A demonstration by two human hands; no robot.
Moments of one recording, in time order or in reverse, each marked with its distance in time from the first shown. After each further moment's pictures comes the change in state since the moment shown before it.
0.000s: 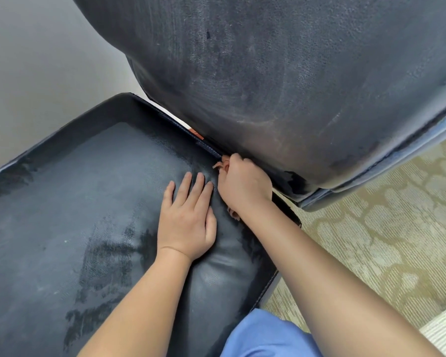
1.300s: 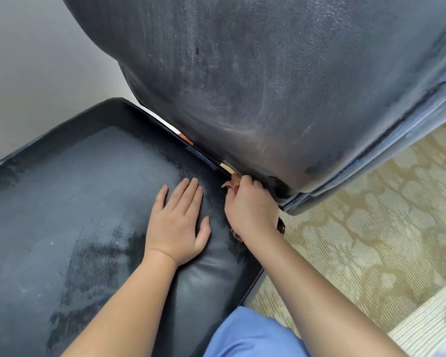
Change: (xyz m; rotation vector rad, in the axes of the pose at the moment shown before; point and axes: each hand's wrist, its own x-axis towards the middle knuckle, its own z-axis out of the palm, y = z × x) left_hand -0.001 0.003 -0.007 0.054 -0.100 0.047; right_hand -0.037 0.026 -0.005 -0.047 0.017 0.149
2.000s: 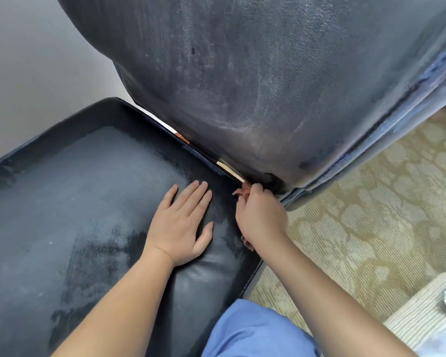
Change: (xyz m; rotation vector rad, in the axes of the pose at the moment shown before) left_hand -0.002 -0.001 -0.004 -0.022 -0.047 0.144; right_hand -0.016 0.022 -0.002 -0.035 -0.021 0.045
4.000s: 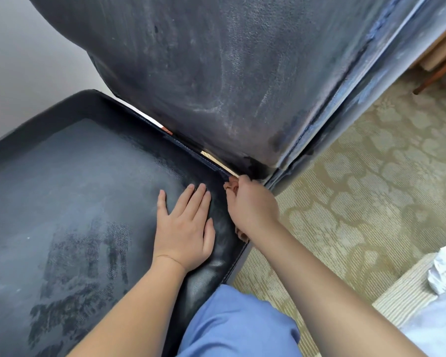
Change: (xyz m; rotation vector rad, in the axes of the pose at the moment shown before) left_hand -0.010 0.052 0.011 -0.024 0.048 -0.097; right_hand -0.004 0.021 0.001 0.086 0.000 -0.083
